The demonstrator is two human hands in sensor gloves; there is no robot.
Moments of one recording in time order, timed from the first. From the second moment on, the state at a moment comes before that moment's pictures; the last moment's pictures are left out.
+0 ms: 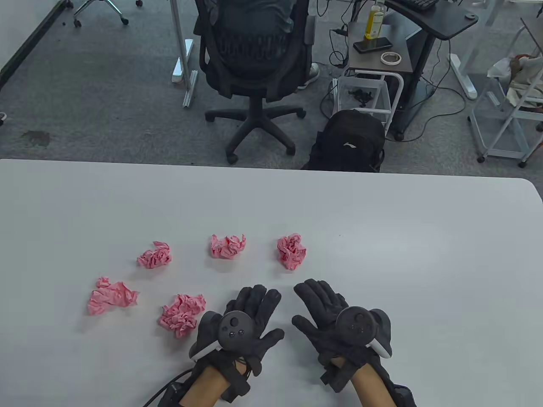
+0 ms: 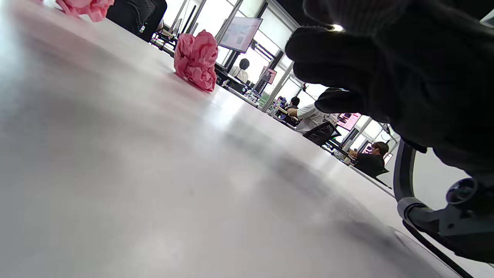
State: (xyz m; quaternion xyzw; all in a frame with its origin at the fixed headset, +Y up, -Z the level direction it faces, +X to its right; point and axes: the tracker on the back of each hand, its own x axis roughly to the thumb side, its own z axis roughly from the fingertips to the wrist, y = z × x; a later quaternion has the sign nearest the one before) left_hand -0.100 -0.759 -0.271 -0.07 -0.24 0.24 0.94; right_hand 0.143 -0.751 -0.285 0.21 -0.01 0.91 0.35
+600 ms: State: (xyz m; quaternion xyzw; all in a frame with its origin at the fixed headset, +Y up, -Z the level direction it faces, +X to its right) left_hand -0.093 -0.759 -0.268 -0.08 -0.25 0.23 0.94; right_hand 0.136 -0.756 -0.284 0.21 -0.01 0.92 0.34
